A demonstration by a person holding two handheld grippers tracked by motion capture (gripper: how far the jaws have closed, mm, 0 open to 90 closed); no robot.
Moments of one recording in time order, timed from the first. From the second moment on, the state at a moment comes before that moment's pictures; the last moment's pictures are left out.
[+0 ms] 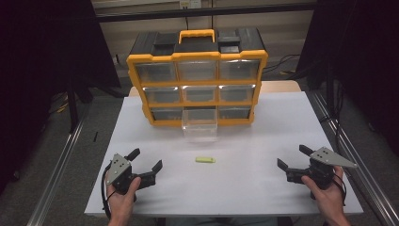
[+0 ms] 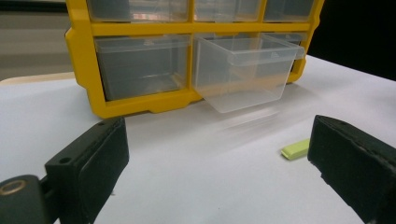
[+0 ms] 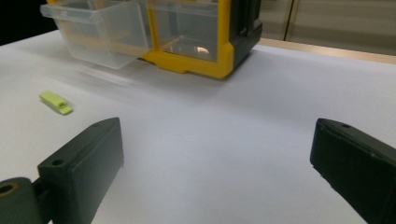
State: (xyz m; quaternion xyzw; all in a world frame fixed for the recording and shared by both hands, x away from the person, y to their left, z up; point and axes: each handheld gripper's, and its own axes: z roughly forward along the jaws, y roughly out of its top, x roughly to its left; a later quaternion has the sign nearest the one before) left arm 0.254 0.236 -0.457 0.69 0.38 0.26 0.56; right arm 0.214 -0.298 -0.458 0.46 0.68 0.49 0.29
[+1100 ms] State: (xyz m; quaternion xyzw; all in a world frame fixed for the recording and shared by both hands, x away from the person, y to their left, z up) left arm 0.258 0.241 -0.457 0.70 0.38 0.25 0.55; right arm 0.239 -0.246 -0.446 0.37 0.78 0.49 0.13
